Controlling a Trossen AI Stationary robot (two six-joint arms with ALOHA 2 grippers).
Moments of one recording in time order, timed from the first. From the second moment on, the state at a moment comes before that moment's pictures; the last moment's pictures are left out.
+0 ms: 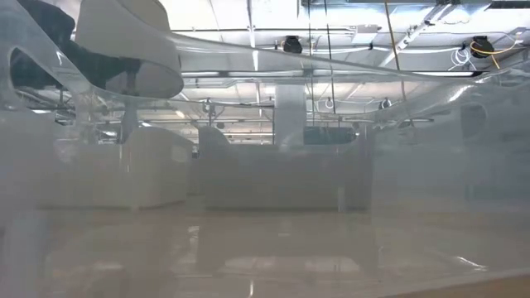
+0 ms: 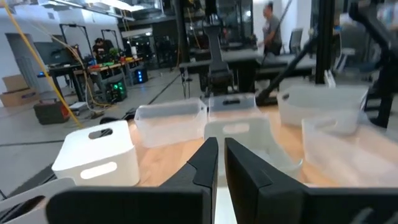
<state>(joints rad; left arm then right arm) 0.01 0.01 0.01 0.07 0.00 0.10 0.07 0.70 1.16 -0.73 0.16 0.07</state>
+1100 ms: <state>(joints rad) 0.01 0.62 1.02 -0.58 0.05 -0.02 0.07 0.70 1.16 -0.73 0.16 0.06</state>
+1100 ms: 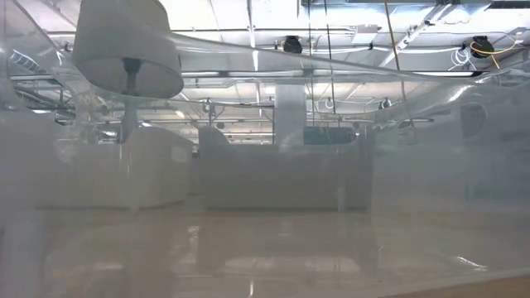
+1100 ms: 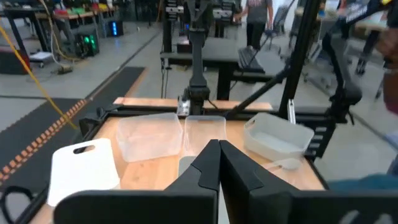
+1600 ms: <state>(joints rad) -0.04 0.85 1.26 -0.68 0.00 -0.04 0.07 0.72 1.16 -0.73 0.16 0.06</state>
